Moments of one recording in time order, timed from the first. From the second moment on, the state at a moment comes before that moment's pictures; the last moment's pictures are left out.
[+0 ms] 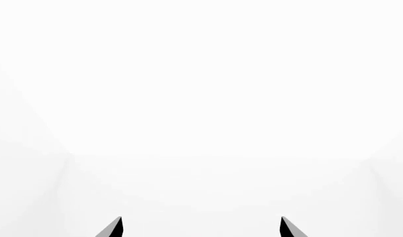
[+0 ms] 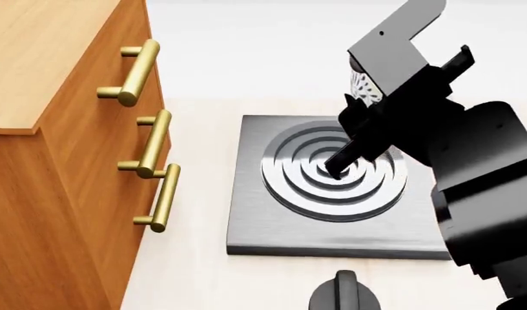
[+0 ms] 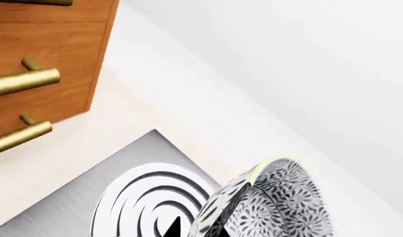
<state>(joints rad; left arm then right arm) 0.52 -0.58 -0.57 0.88 -0.75 0.55 -0.10 1.21 0.48 -0.61 0.33 0.22 0.73 -0.47</state>
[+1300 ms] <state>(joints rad) 0.52 -0.58 -0.58 0.88 -0.76 0.55 -0.10 1.46 0.19 -0.73 1.10 0.14 0.29 -0.56</state>
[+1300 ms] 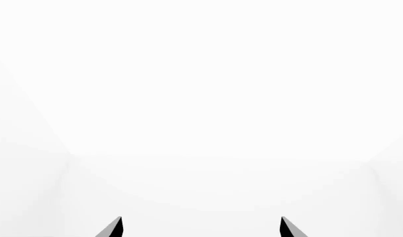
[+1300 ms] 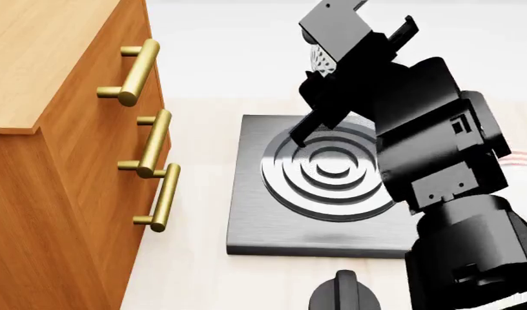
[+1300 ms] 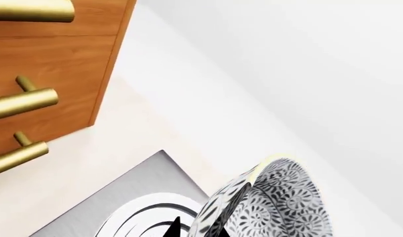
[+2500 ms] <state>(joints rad) 0.49 -0.58 -0.57 0.86 -0.76 0.52 -0.15 1.53 0.05 -0.67 1.31 0.02 0.26 -0.59</state>
